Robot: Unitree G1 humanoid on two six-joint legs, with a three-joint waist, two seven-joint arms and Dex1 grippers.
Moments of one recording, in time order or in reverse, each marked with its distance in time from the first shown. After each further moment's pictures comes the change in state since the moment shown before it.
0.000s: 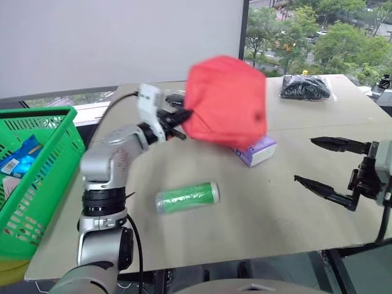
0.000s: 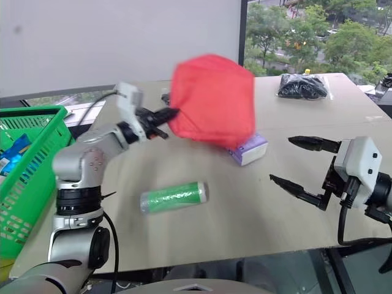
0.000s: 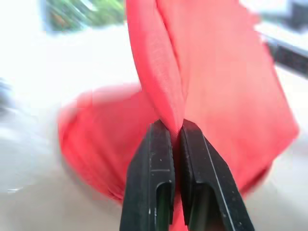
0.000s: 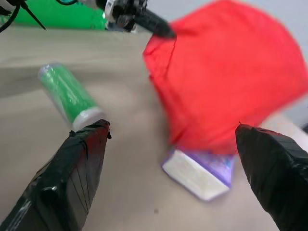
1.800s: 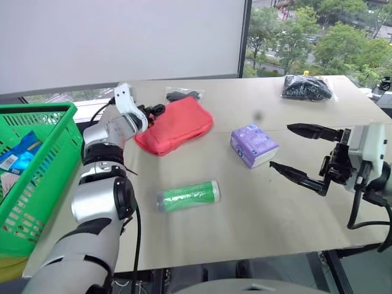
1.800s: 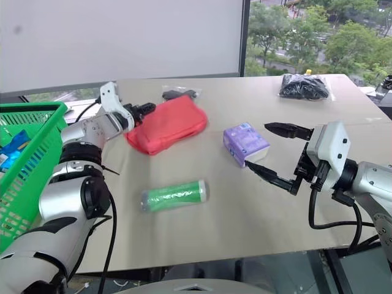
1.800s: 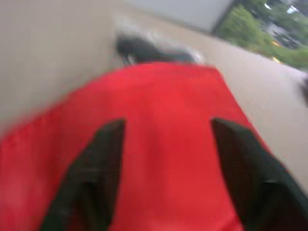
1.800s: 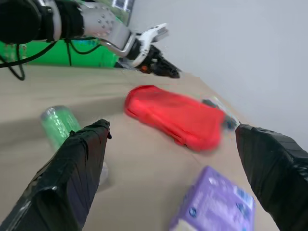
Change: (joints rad) left arm -0.381 0.054 0.102 0.936 0.102 -0.080 0.177; right arm -0.164 0.052 0.185 -0.010 0.018 0.026 -0.137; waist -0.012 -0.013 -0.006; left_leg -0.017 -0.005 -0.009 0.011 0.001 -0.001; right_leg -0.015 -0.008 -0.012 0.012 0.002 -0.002
